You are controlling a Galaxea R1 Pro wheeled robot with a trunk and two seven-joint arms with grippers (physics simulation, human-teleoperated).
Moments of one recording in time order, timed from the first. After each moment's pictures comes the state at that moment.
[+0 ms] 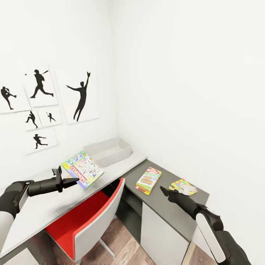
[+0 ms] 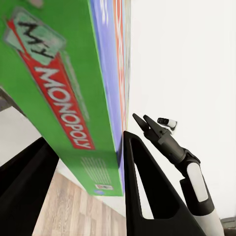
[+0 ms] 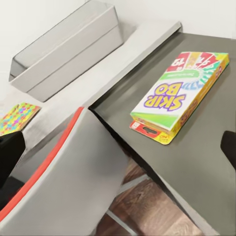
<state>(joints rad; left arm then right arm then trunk) -0.80 0.40 0.25 -0.59 -0.02 0.96 -1.57 -0.29 -0.12 0.07 -1.37 -0.55 0.46 0.14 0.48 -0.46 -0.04</state>
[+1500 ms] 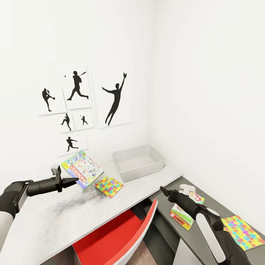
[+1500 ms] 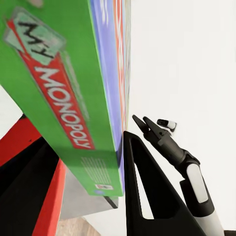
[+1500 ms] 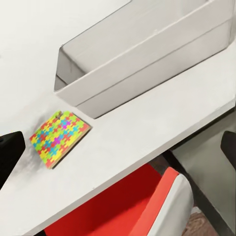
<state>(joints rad) -0.80 0.40 0.25 -0.59 -0.02 0.96 -1.57 -0.29 -0.12 0.07 -1.37 -0.55 0.46 0.14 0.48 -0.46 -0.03</state>
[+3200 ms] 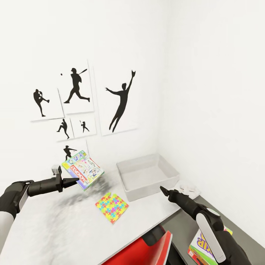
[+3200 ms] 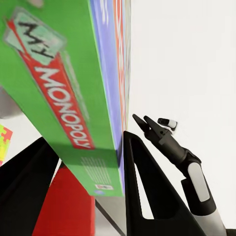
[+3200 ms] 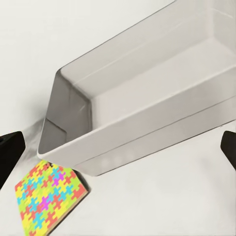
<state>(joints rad) -0.80 0.39 0.25 -0.59 -0.02 0.94 -1.57 -0.29 -0.12 0.07 -1.37 -0.55 0.46 0.15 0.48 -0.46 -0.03</state>
